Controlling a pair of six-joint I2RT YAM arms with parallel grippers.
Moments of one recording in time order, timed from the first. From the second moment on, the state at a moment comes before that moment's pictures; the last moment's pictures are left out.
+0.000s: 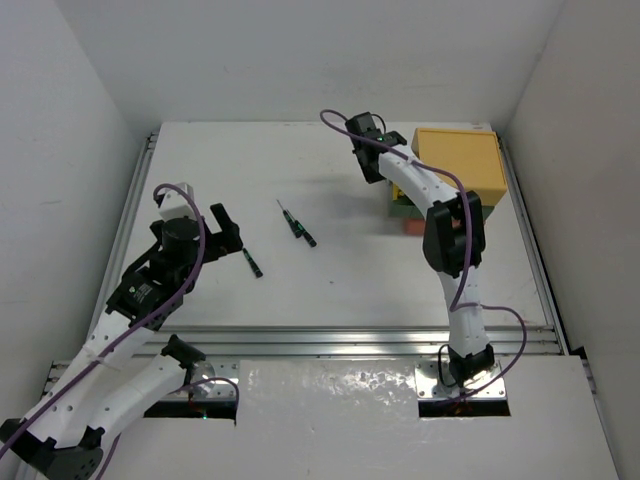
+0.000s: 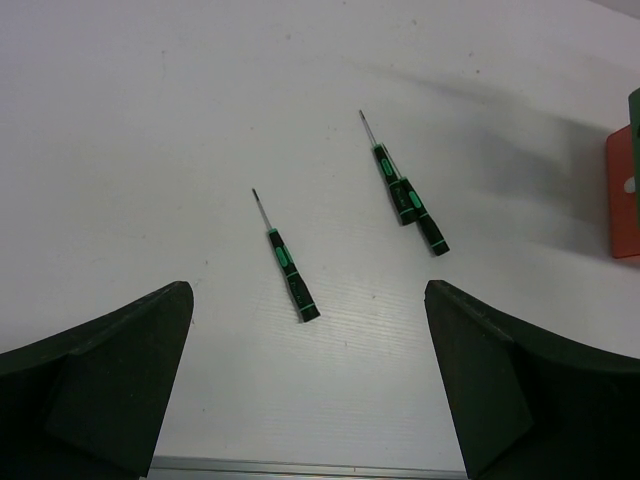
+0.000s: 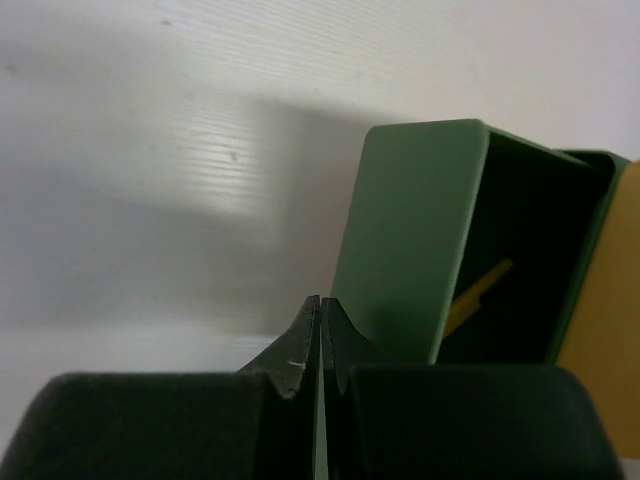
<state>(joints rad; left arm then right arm) -0.45 0.69 0.85 -0.63 -0.46 -0.52 0.41 2.25 2.02 -0.78 0.46 0.00</state>
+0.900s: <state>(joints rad) -0.45 0.67 0.85 -0.63 -0.44 -0.51 0.37 2.13 1.84 -0.77 0.52 -0.11</state>
